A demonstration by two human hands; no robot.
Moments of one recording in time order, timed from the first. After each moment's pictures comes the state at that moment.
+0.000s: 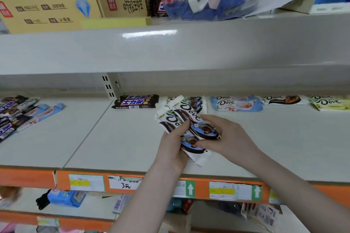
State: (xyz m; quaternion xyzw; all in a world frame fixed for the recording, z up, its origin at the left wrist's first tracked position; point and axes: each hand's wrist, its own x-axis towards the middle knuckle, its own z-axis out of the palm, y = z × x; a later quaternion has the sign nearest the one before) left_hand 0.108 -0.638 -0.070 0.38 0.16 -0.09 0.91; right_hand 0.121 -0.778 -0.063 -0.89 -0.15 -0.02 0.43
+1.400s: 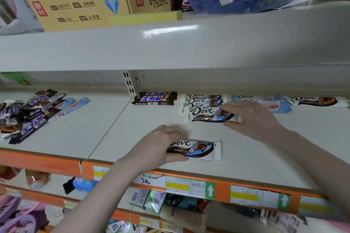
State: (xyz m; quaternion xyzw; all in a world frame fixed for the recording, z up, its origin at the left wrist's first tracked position) left_hand 0.104 -0.531 -0.074 0.96 -0.23 0.01 0.13; right_hand 0.191 -0.794 -0.075 -0.88 -0.35 -0.27 0.15
